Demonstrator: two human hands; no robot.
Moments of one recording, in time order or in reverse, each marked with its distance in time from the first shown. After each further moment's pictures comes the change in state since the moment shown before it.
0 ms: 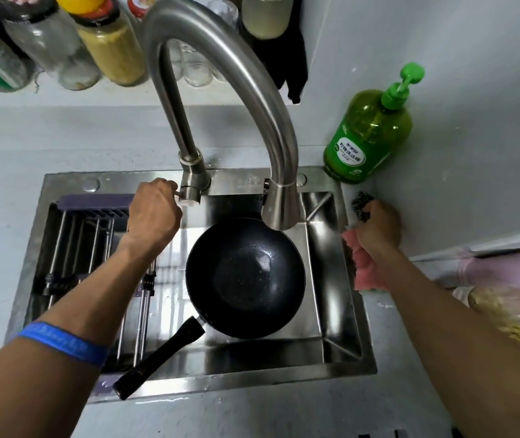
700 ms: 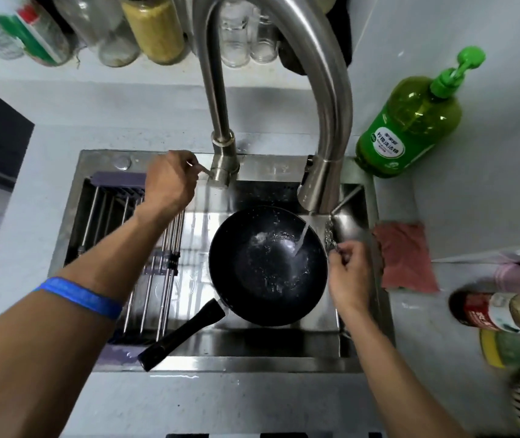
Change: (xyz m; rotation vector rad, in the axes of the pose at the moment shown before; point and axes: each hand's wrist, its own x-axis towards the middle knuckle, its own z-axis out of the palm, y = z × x) left_hand 0.012 -0.018 -0.015 -0.415 -0.025 -0.083; right_hand -0.129 -0.023 0.071 0.514 0.036 -0.060
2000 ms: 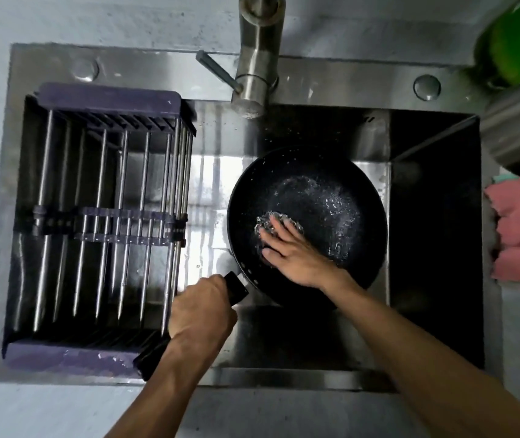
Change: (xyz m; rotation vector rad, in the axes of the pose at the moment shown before) left_hand -0.172 -0.103 0.122 0.671 -0.633 -0.317; right_hand 0.000 0.084 0.171 -0.633 -1.099 -0.291
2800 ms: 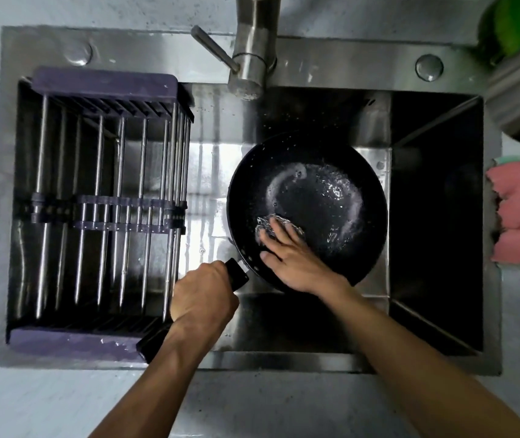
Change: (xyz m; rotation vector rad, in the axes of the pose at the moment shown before) left_hand 0.002 -0.001 0.001 0.006 0.037 0.000; right_hand -0.011 -0.012 0.020 -0.007 -0.042 0.015
